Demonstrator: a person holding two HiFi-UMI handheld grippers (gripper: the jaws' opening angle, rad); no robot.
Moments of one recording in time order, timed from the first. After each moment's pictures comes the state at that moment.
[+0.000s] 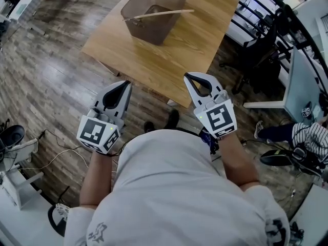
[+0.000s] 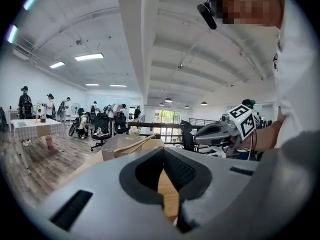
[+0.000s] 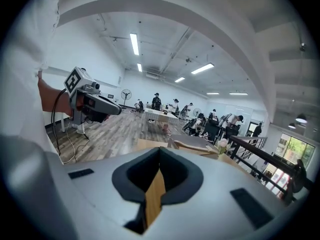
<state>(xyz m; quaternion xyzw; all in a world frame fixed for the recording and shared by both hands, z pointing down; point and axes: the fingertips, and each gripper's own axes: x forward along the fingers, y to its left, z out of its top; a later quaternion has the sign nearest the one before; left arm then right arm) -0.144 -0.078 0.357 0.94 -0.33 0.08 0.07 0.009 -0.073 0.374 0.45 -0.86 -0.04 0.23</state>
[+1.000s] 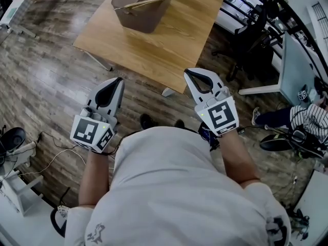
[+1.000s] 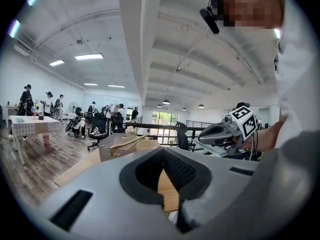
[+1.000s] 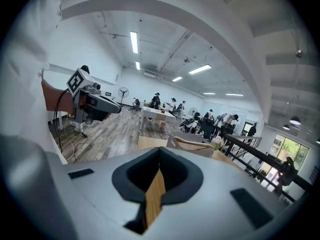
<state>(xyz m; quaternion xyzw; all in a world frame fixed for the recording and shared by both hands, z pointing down) -0.155 -0.035 0.361 0.94 -0.32 0.07 0.08 0.015 -0.015 0.374 0.47 -0.85 -0.05 0.24</state>
